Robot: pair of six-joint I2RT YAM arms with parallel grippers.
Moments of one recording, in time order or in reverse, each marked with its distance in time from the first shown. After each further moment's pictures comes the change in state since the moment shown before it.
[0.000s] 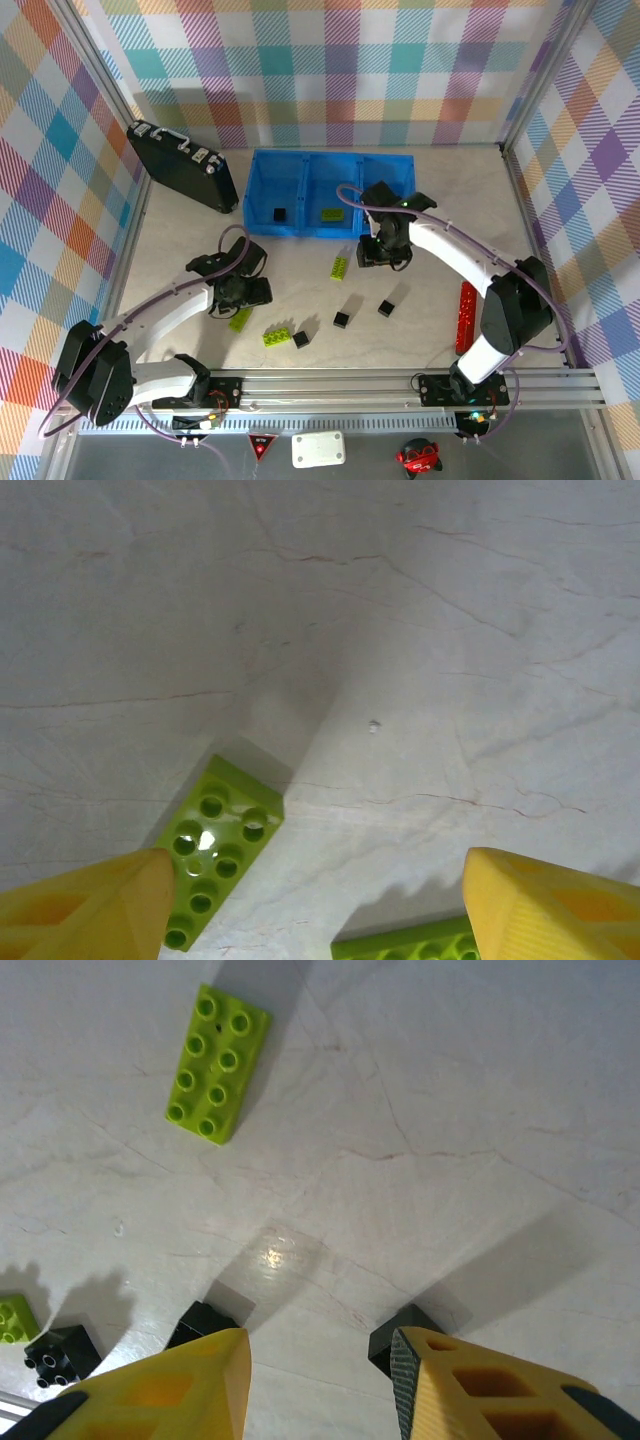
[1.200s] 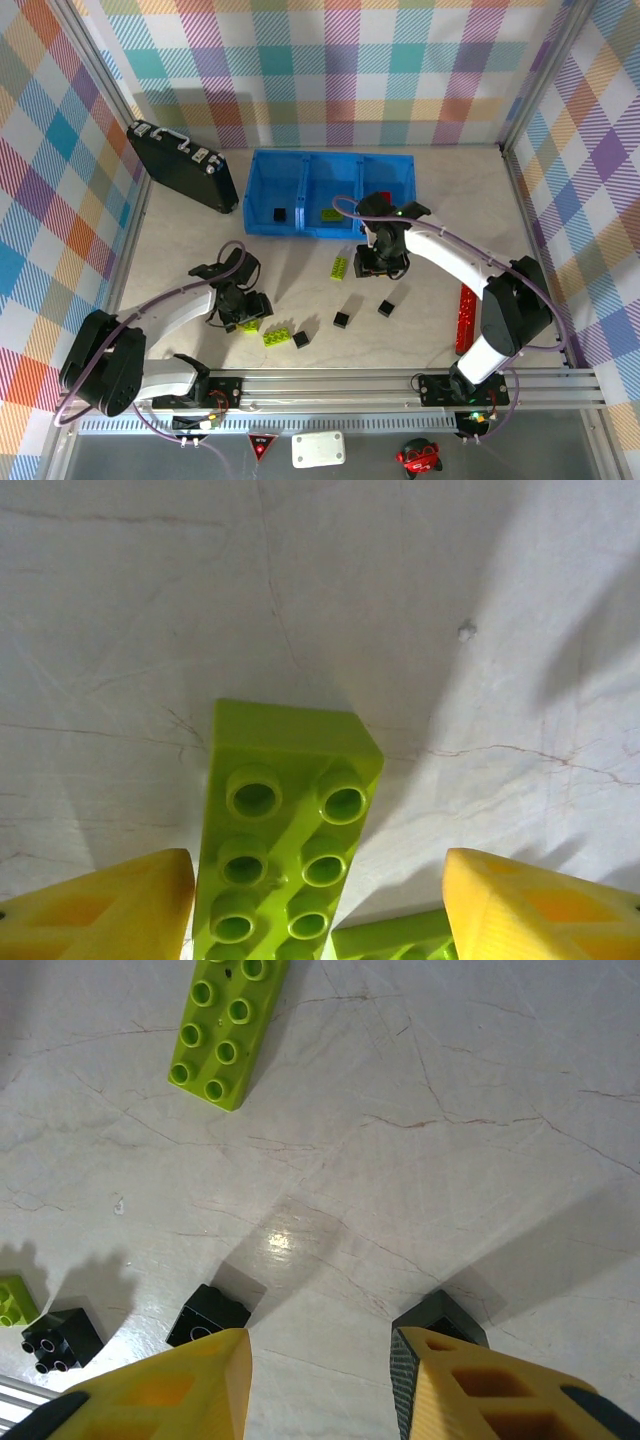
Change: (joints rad) left arm 0.040 0.062 -0.127 0.099 0.231 -0.039; right arm 0.036 -0.003 -0.044 0.027 -0.023 0.026
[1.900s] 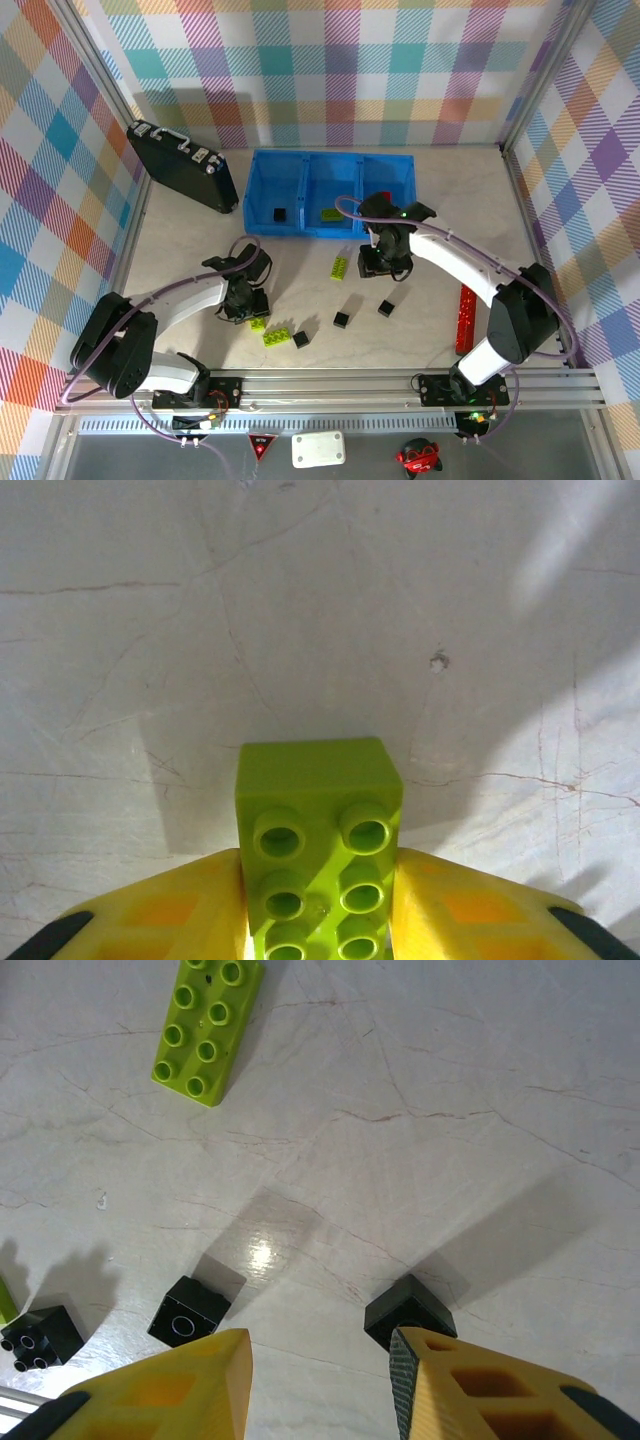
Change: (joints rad) left arm -0.055 0.089 0.083 -0.033 -0.090 0.045; right arm 0.010 -0.052 0.000 -0.038 0.068 0.003
